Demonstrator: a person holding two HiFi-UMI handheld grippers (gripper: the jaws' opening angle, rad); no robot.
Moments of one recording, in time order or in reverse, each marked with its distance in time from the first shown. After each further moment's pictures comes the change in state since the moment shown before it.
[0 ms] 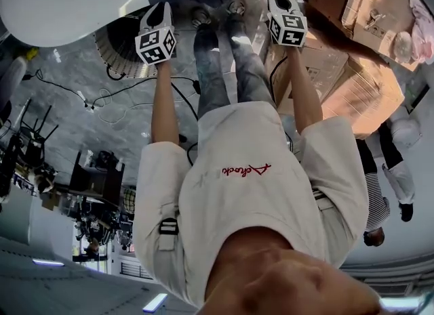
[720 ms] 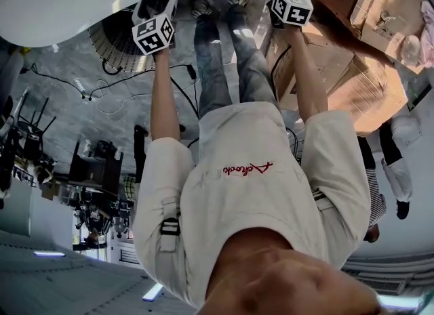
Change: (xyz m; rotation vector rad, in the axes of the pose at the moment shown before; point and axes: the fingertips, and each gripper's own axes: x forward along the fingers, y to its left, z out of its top) left arm 0.036 0.032 -0.038 -0.059 0.079 0.089; right arm 0.069 -0.021 -0.036 0.157 0.113 0.027
